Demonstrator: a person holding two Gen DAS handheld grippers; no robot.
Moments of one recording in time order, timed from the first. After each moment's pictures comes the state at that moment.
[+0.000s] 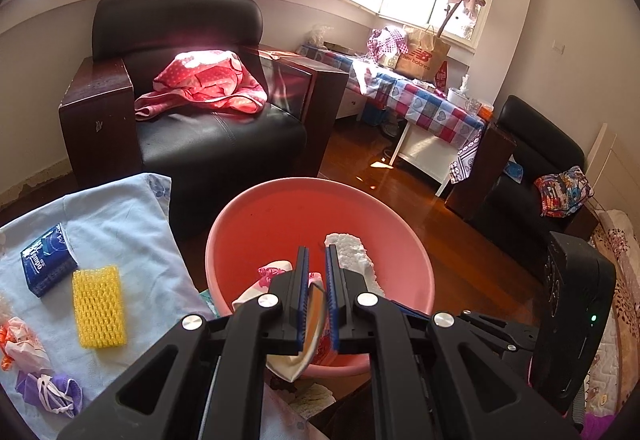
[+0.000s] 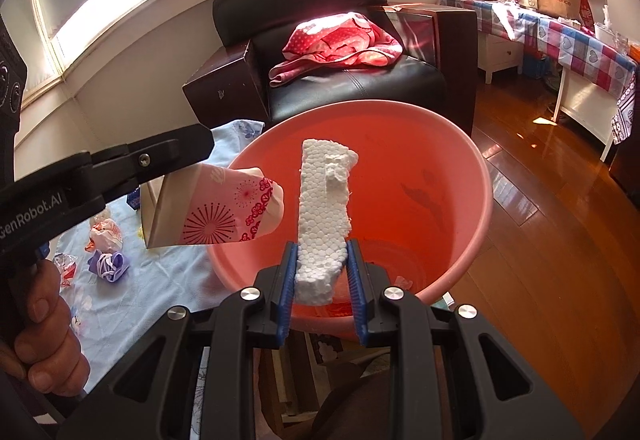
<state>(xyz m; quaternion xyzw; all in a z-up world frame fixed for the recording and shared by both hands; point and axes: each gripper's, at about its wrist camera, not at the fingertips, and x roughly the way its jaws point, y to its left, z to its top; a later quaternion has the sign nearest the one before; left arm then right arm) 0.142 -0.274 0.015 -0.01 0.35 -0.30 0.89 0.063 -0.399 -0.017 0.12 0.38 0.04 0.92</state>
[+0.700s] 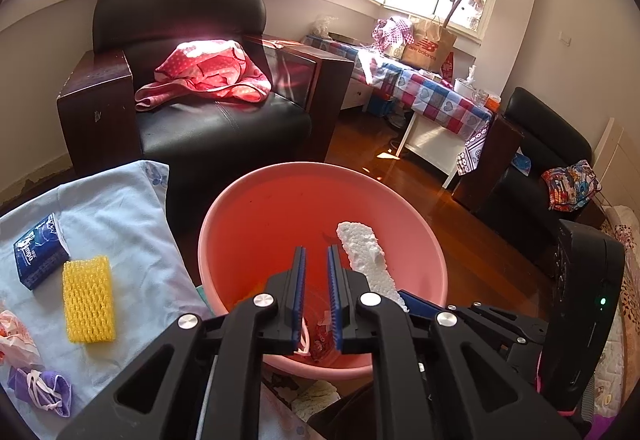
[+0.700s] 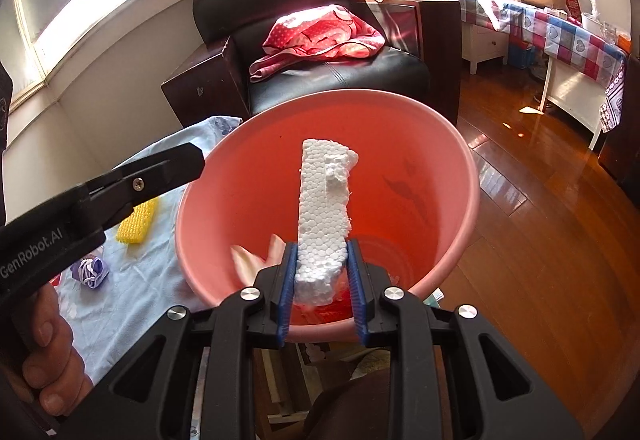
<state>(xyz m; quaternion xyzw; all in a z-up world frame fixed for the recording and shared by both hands) 0.147 -0.285 -0.005 0.00 0.36 -0.29 0.89 0.074 -0.407 -0.027 0.13 0.39 0.01 0.91</state>
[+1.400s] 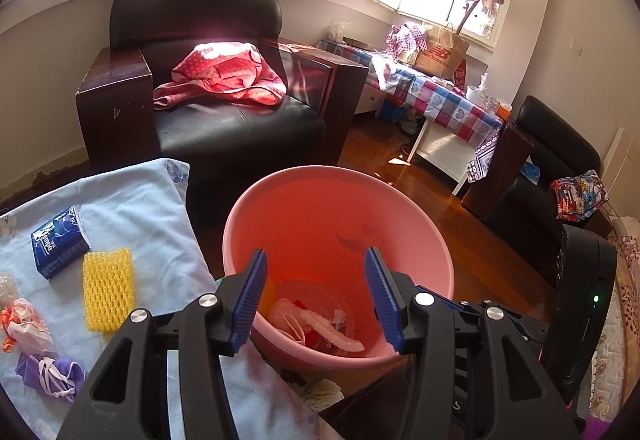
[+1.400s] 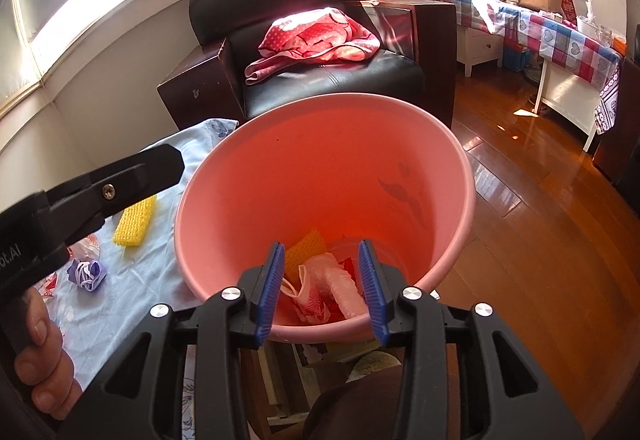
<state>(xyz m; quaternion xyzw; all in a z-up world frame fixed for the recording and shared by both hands) 0.139 -0.266 0.004 -0.01 0.36 -0.26 0.89 0.070 -0.403 -0.024 0.12 0.39 0.00 0.91</state>
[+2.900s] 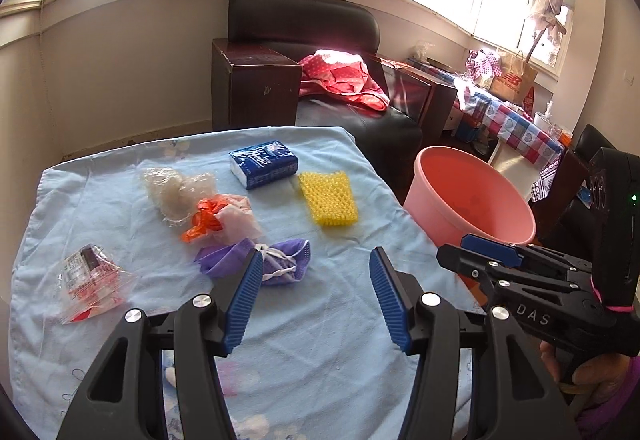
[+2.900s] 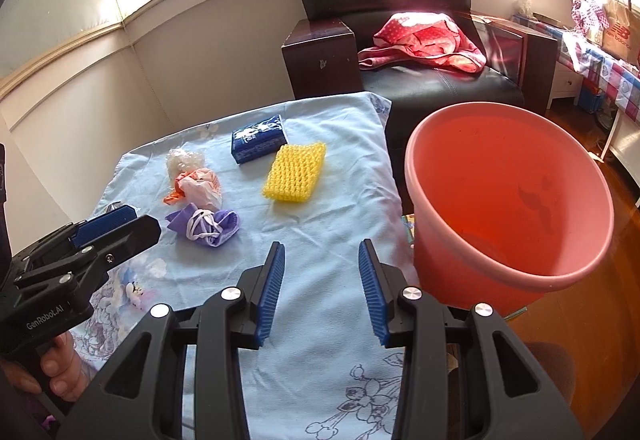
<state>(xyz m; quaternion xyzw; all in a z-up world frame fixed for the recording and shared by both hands) 0.043 -0.065 -0.002 -0.03 0.35 -0.12 0.93 0.043 -0.262 0.000 0.06 0.39 0.14 0.91</state>
